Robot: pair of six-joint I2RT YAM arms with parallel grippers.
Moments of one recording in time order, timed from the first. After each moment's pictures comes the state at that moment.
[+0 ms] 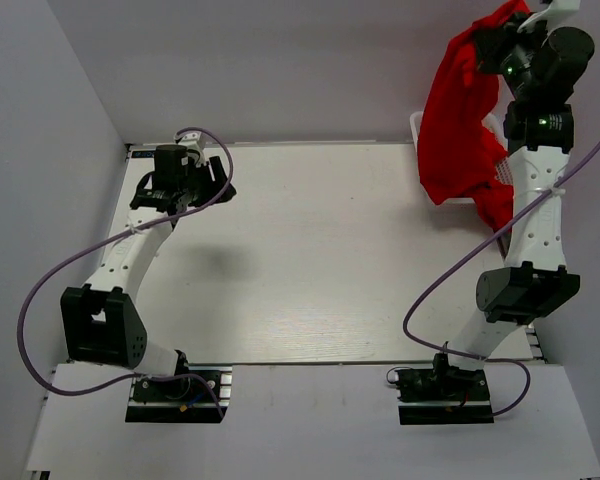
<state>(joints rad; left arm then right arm) -0.13 1.45 1.23 -0.39 0.21 -0.28 -0.09 1.72 2.13 -0.24 -0.28 0.20</state>
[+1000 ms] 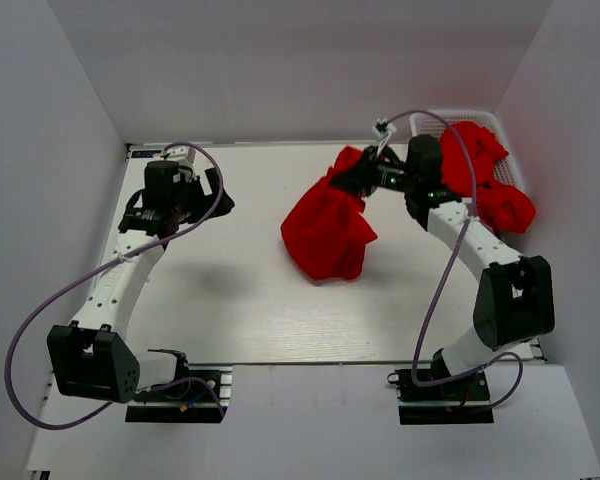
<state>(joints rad) -0.13 1.26 1.12 -0.45 0.17 -0.35 0.29 1.58 1.30 0.20 -0.89 0.41</state>
